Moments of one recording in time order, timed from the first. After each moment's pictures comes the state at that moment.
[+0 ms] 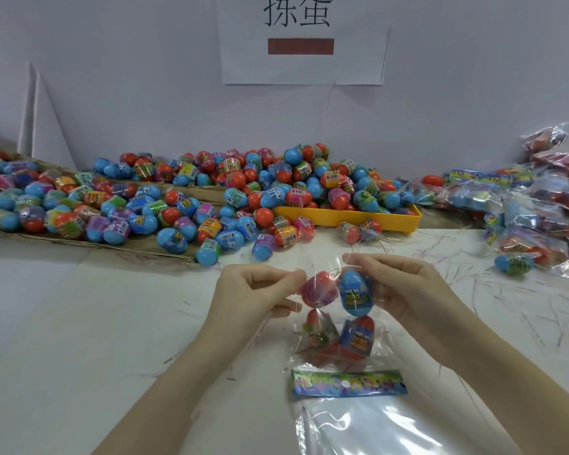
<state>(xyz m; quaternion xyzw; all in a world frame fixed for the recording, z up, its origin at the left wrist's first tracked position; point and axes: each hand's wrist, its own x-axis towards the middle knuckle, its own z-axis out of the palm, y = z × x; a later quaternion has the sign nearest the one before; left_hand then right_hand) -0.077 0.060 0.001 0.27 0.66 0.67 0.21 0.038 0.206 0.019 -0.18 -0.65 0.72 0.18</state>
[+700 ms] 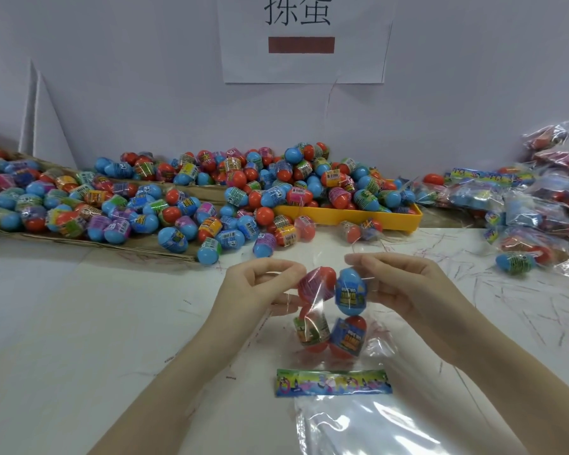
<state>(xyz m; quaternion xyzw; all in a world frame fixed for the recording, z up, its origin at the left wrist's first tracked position) -0.078 0.062 0.001 0.24 0.63 0.69 0.26 0.040 0.208 0.019 -0.17 -0.67 0.70 0.18</state>
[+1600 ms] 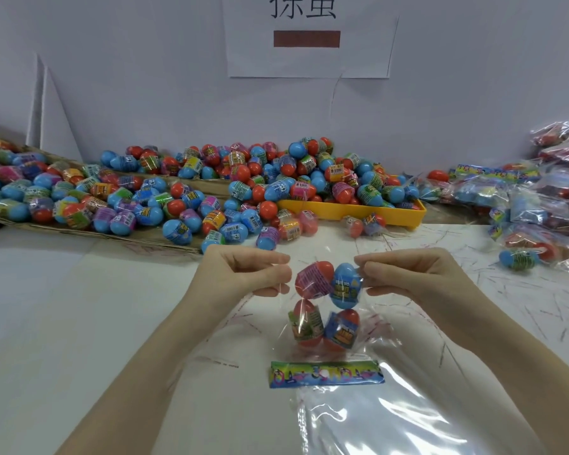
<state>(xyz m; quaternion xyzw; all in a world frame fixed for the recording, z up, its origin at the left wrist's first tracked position) -0.097 0.043 0.007 0.34 0.62 0.67 0.21 0.045 0.222 0.019 -0.10 -0.75 0.63 0.18</state>
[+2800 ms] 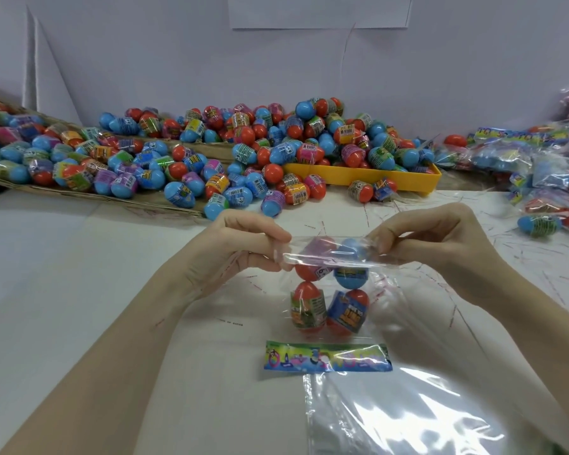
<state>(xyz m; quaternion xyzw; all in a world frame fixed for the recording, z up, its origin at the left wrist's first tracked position) -0.109 0.038 0.002 0.37 0.57 0.64 0.36 0.047 0.219 0.020 0.02 -0.79 0.58 0.20</state>
